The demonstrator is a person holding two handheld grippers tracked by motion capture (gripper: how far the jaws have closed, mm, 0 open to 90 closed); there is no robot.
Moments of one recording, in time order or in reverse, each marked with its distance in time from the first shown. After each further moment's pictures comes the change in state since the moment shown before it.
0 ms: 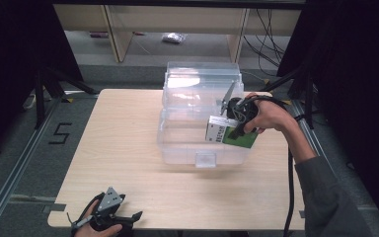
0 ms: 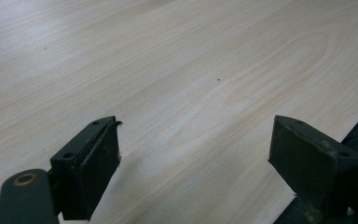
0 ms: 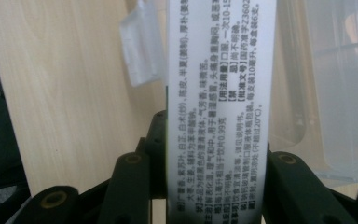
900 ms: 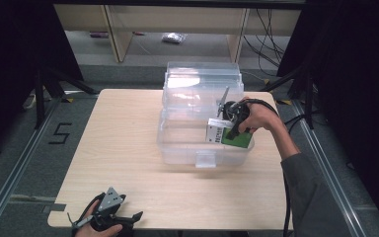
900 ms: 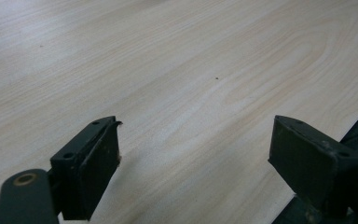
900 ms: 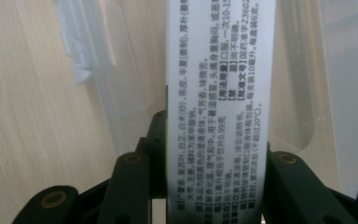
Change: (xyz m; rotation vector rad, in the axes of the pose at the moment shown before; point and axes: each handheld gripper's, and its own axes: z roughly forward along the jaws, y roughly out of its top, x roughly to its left) left arm 0.000 -0.001 0.000 0.010 -0.019 0.011; right arm -0.036 -0.001 0.054 0.060 0.021 0.032
